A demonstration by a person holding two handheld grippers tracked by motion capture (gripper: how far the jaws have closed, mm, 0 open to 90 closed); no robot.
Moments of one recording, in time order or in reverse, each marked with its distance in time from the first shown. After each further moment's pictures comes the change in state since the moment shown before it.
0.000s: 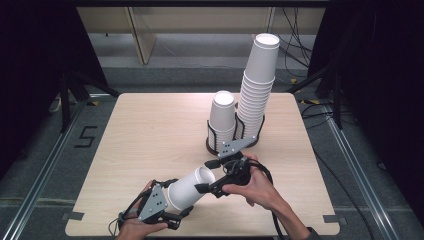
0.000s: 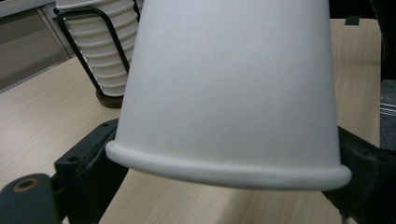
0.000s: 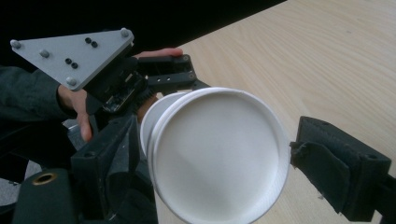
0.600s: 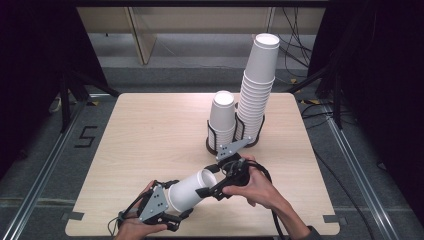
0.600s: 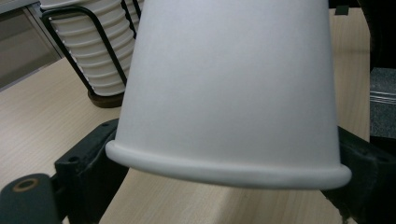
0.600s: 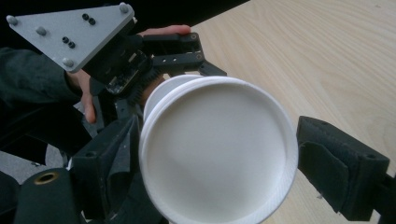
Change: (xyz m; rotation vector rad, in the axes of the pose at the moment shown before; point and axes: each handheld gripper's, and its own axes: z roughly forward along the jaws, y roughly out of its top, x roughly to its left) left arm -0.001 0.002 -0.002 0.038 -0.029 0.036; right arm -0.005 -0.006 0.006 0.062 0.056 0.015
